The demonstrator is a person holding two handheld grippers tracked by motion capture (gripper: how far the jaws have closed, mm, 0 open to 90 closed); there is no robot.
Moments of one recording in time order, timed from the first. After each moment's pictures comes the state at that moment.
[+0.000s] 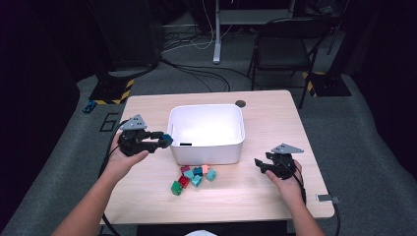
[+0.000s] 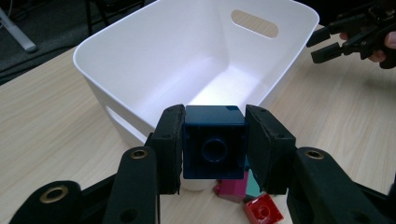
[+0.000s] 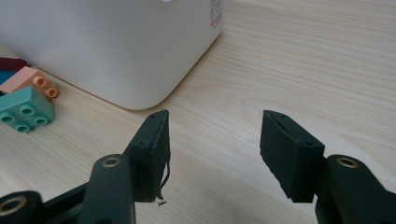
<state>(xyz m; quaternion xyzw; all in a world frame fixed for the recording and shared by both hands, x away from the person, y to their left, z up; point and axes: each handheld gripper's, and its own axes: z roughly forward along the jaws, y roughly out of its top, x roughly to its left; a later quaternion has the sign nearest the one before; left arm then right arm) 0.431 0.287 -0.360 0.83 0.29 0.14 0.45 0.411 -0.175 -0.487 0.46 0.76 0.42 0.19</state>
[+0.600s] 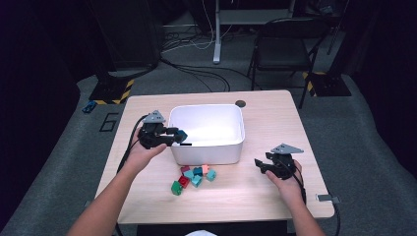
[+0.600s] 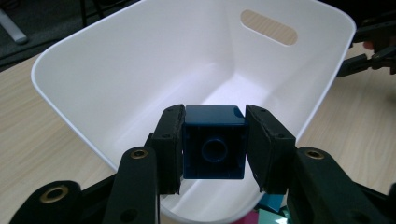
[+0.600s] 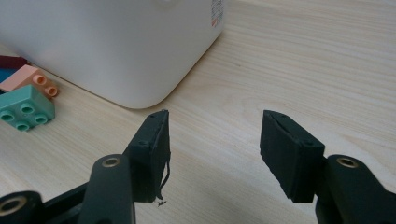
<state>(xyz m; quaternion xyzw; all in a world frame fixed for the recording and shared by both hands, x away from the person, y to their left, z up) 0.467 0.249 -0.384 0.84 0.31 0.13 0.43 0.411 -0.176 -0.487 0.46 0.76 0.42 0.19</state>
